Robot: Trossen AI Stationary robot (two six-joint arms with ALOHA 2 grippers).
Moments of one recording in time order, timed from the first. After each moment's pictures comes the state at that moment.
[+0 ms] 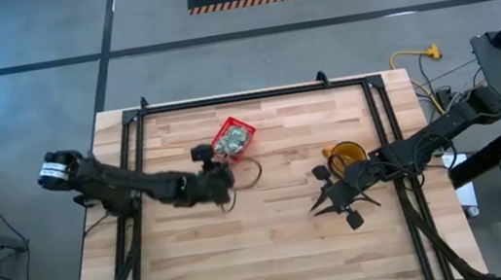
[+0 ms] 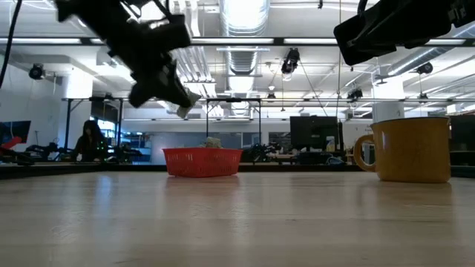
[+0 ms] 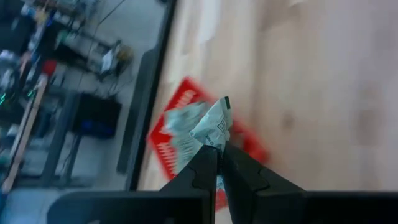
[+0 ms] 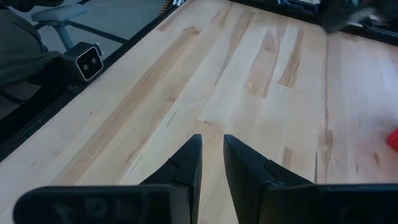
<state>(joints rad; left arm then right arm) -0.19 1.42 0.84 -0.29 -0.82 0.16 0.34 1.14 0.58 0.04 -0.05 -0.06</state>
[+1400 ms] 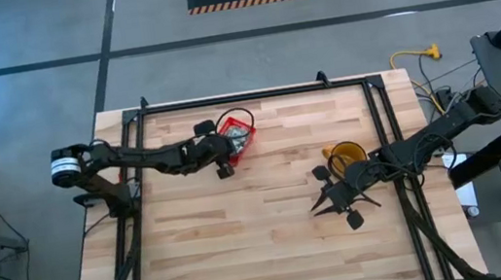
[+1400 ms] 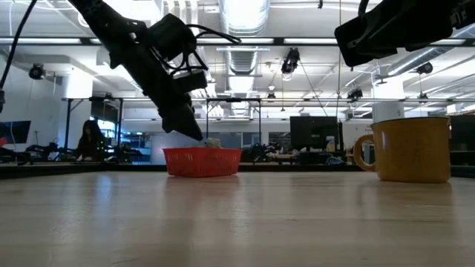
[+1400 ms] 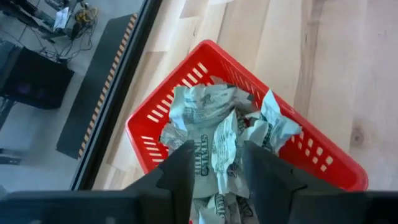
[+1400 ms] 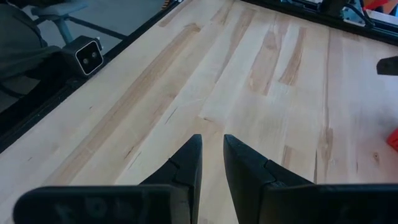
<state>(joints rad) 0.20 1.50 0.77 -0.01 -0.46 0.25 0.34 1.14 0.57 0.04 -0.05 -0.08</state>
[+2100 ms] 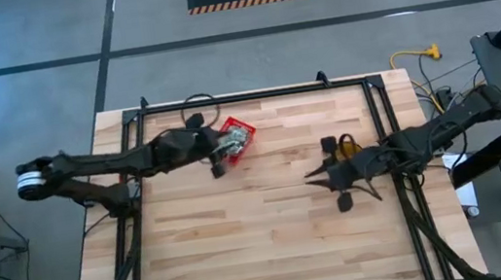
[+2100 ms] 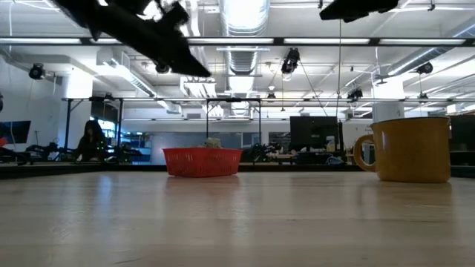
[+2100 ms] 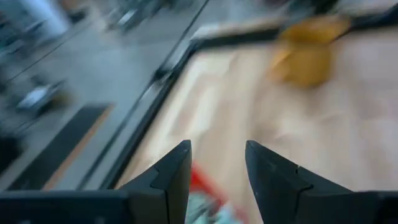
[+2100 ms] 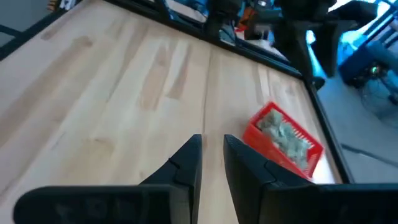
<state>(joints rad) 0.17 1.18 0.72 0.12 -0.25 0.21 0.34 1.07 0.80 -0.22 0.35 -0.17</state>
